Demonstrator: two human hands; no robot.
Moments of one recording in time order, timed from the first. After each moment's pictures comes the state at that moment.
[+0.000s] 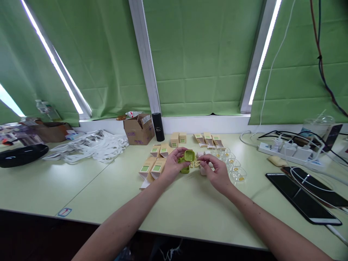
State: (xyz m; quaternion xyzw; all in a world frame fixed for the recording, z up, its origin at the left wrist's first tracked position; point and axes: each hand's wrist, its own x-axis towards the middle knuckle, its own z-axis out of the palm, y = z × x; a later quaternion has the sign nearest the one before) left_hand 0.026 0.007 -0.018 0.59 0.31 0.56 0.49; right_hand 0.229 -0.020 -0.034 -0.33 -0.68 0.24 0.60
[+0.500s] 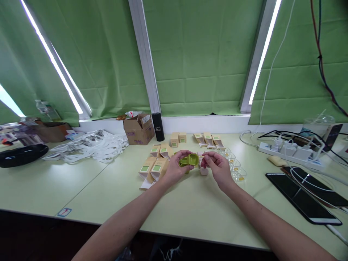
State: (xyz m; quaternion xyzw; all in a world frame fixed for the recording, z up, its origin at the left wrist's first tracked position) left_hand 0.033 -0.001 -0.019 0.64 0.34 0.53 0.44; right_hand 0.228 -0.010 -0.029 -0.32 -0.53 0.43 0.66
